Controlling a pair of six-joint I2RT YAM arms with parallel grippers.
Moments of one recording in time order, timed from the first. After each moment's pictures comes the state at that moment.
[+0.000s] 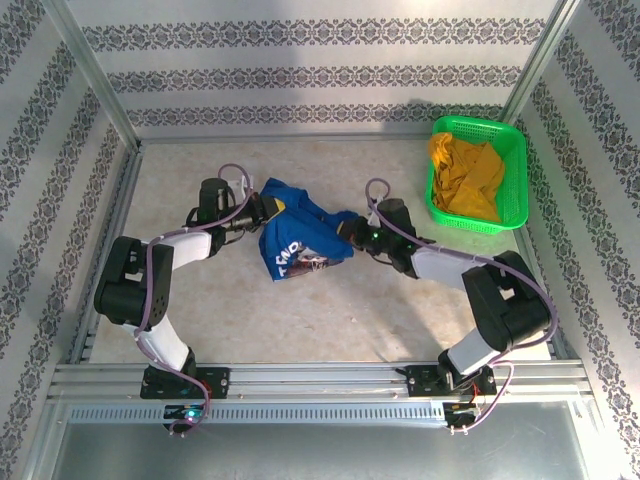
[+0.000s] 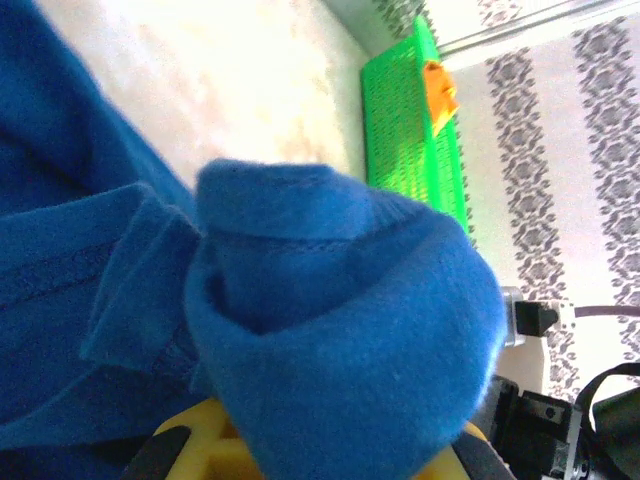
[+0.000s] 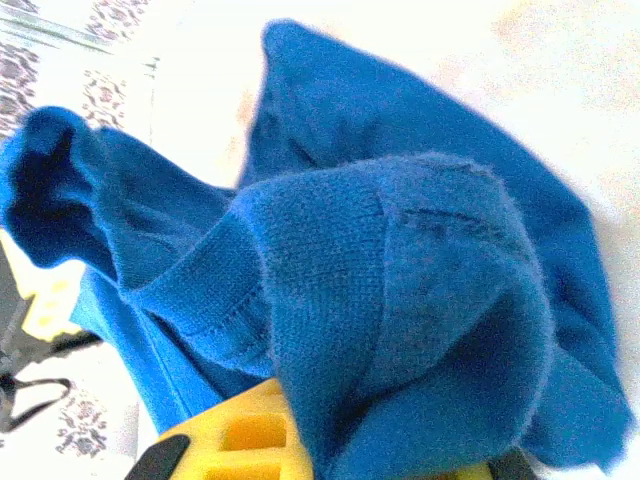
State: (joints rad) left arm -0.16 1.71 0.86 0.44 0.75 -0.90; right arm 0.42 1.59 0.76 0.29 -0.42 0.95
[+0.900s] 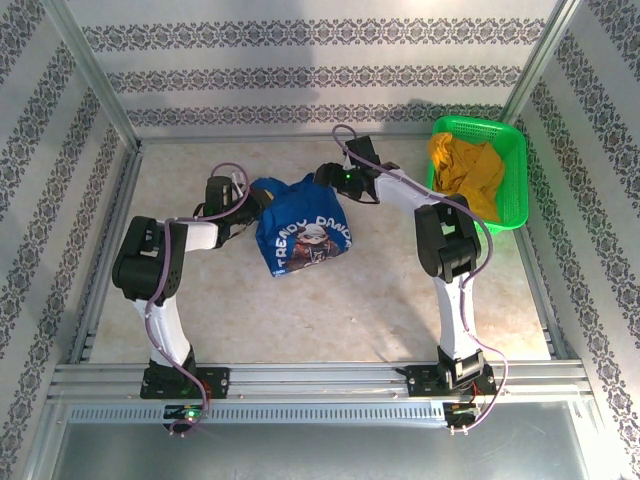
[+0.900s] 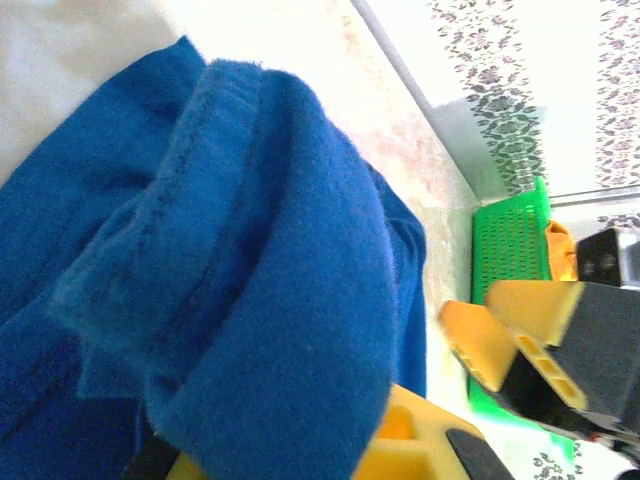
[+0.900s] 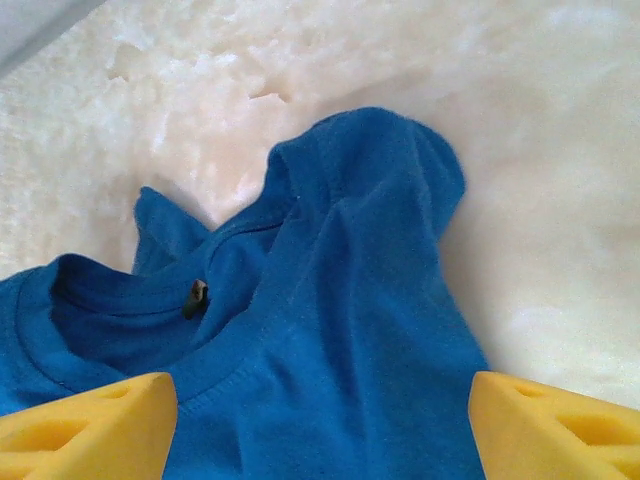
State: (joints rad) left arm -0.14 1.92 0.95 0.48 0.47 -0.95; right arm 0.37 2.20 1.73 -0.36 -0.30 0.64
